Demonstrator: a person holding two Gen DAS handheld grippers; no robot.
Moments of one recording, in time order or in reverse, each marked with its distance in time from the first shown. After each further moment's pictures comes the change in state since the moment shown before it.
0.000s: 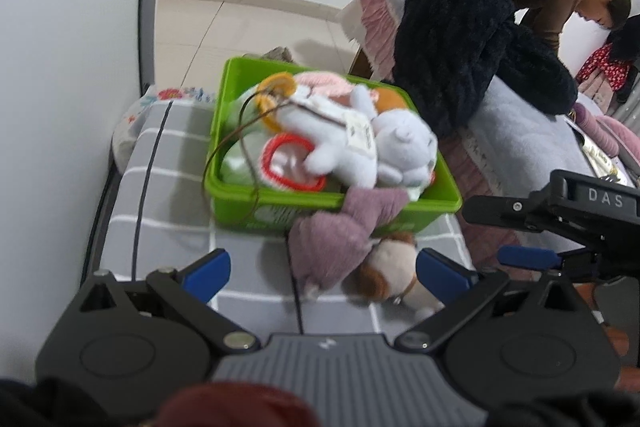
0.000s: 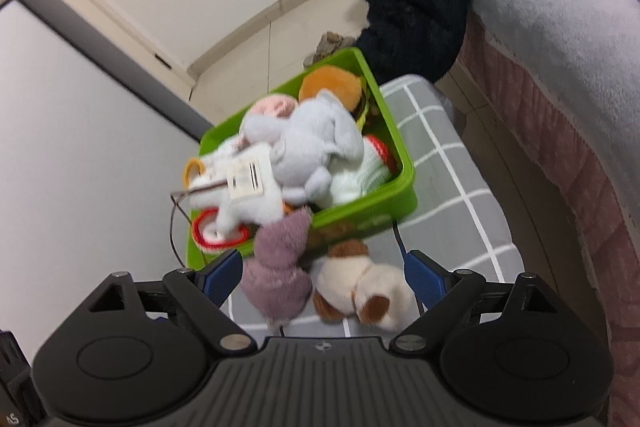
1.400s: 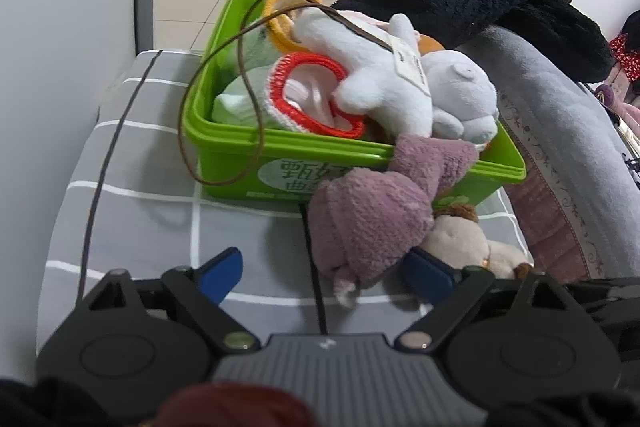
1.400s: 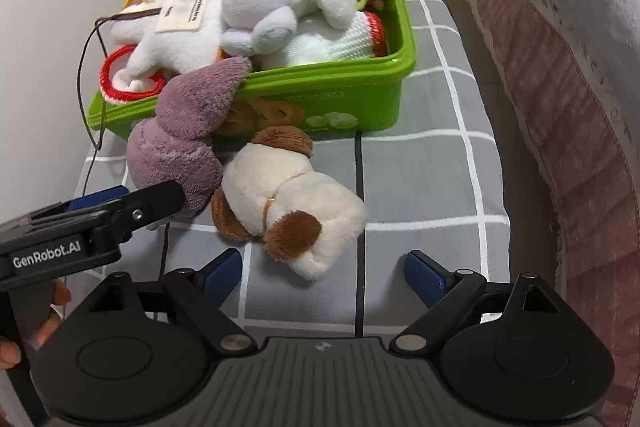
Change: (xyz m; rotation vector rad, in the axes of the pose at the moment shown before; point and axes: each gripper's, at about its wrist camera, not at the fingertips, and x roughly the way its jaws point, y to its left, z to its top) left arm 0.081 0.012 -0.022 -0.006 0.022 0.030; right arm 0.072 -0.016 -0.043 -0.338 0.182 -0.162
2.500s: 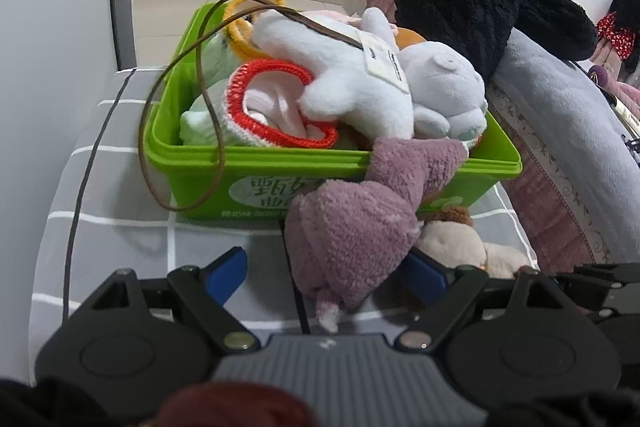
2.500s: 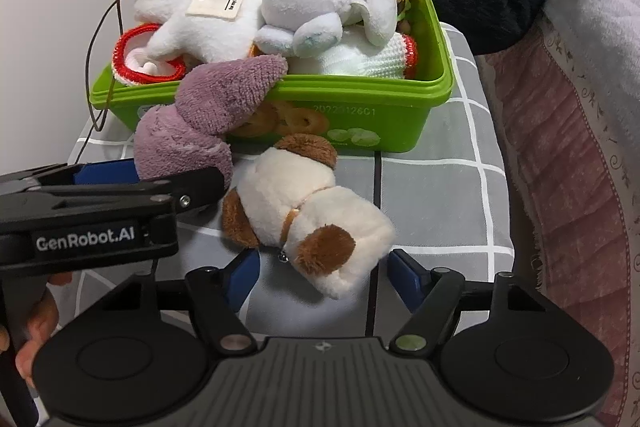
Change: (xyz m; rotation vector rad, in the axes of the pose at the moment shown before) left arm 0.014 -0.013 0.008 0.073 -0.010 0.008; right arm -0.004 0.019 -0.016 -0.107 -0.047 -0.075
